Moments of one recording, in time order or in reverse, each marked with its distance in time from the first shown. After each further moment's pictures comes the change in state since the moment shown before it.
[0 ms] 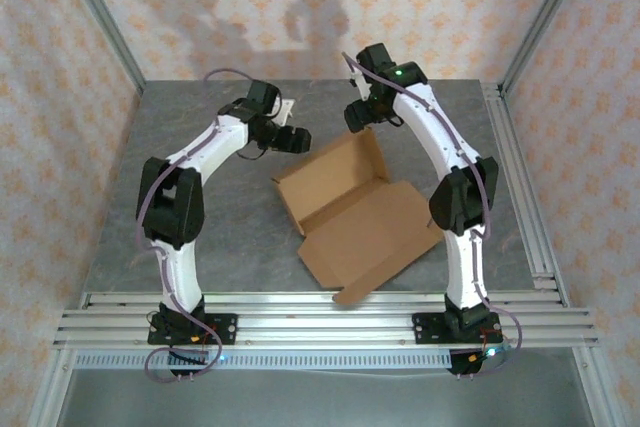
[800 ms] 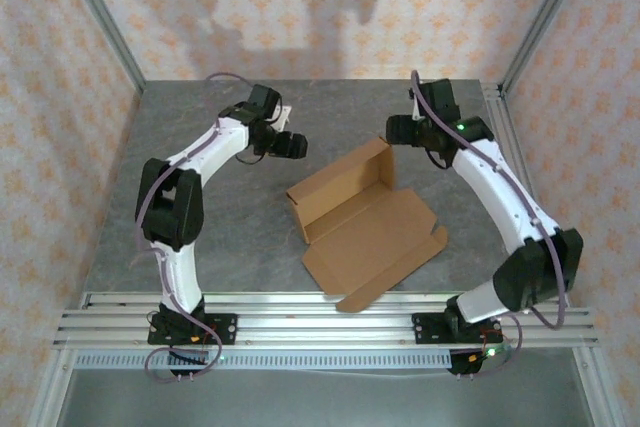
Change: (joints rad) left arm 0.012 -0.106 -0.065 -0.003 -0.102 -0.048; right arm -0.098 -0.697 -0.823 0.413 -0.037 0.296
